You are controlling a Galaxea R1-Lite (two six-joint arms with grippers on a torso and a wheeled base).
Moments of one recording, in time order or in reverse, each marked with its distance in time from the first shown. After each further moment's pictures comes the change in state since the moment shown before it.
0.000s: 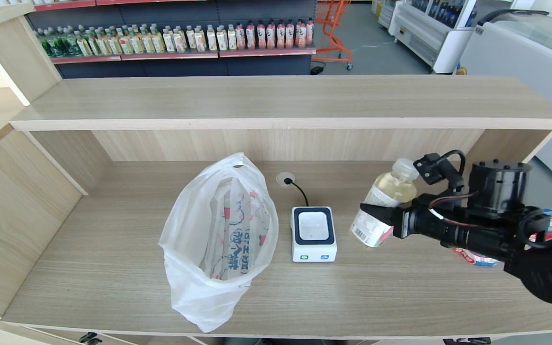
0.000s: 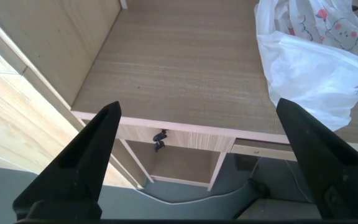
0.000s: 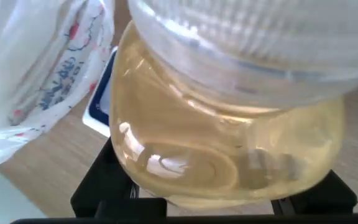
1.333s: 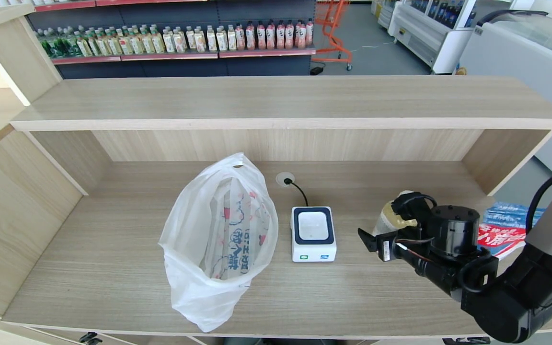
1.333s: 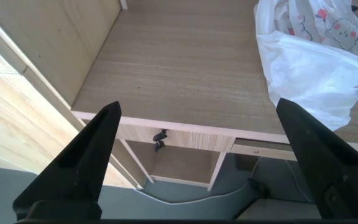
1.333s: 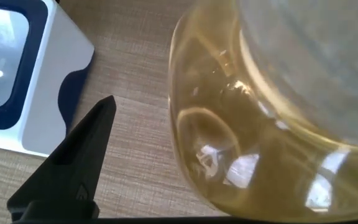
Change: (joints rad) left arm 0.000 0.000 0.000 0.000 0.000 0.000; right arm 0.076 0.300 0.164 -0.416 -0.525 -0.102
